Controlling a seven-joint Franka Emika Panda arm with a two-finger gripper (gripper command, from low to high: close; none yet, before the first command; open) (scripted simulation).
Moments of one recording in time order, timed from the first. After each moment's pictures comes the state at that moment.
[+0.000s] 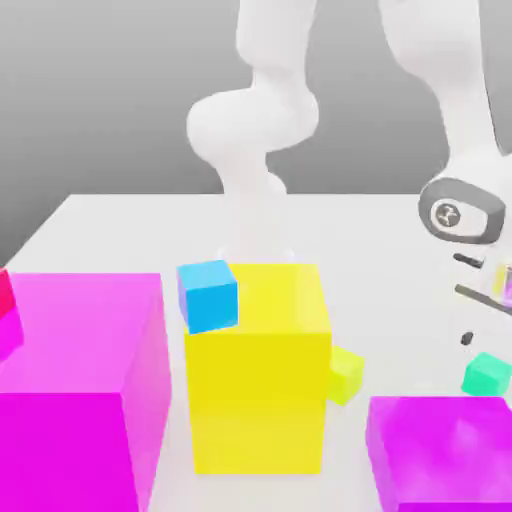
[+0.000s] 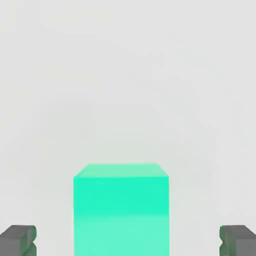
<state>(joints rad) 0.75 0.38 0.10 -2.53 -0.15 2.90 -0.53</state>
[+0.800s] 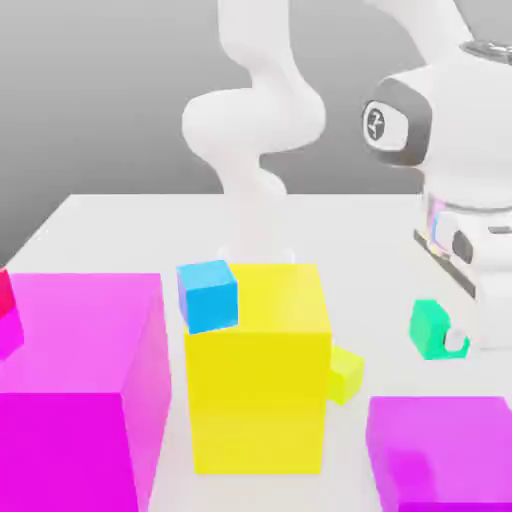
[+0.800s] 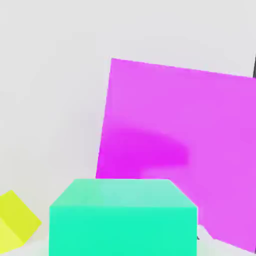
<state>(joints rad) 0.38 -0.16 -0.04 -2.48 -0.04 2.33 -0.35</state>
